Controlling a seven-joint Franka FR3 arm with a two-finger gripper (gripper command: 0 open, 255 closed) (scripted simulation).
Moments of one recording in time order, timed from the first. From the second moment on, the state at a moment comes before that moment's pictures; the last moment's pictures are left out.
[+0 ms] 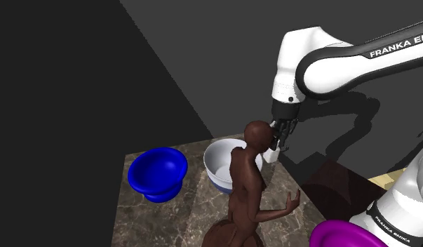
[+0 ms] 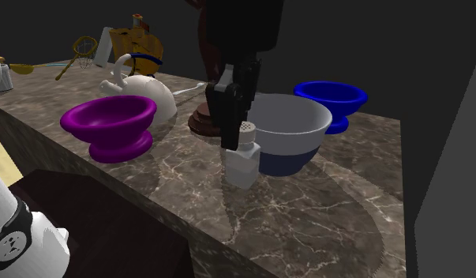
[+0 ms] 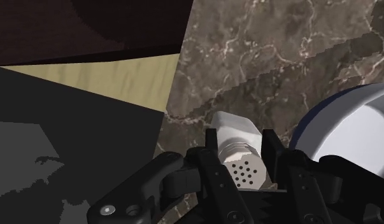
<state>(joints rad) 0.06 -0.49 0.27 -2.62 0.22 2.06 0.29</state>
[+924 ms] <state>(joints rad) 0.05 -0.55 0.24 -2.48 0.20 1.86 0.30</state>
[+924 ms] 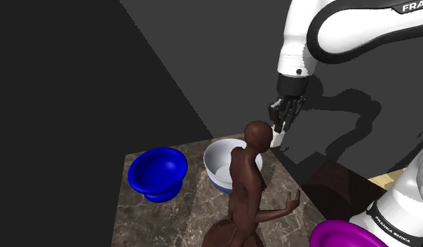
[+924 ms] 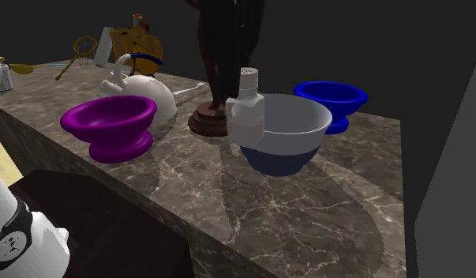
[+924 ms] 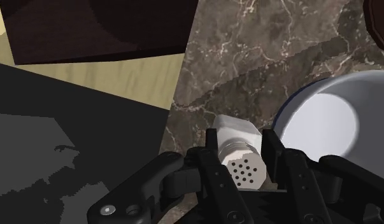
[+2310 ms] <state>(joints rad) 0.30 -1.09 0.42 -2.65 0.44 1.54 0.60</state>
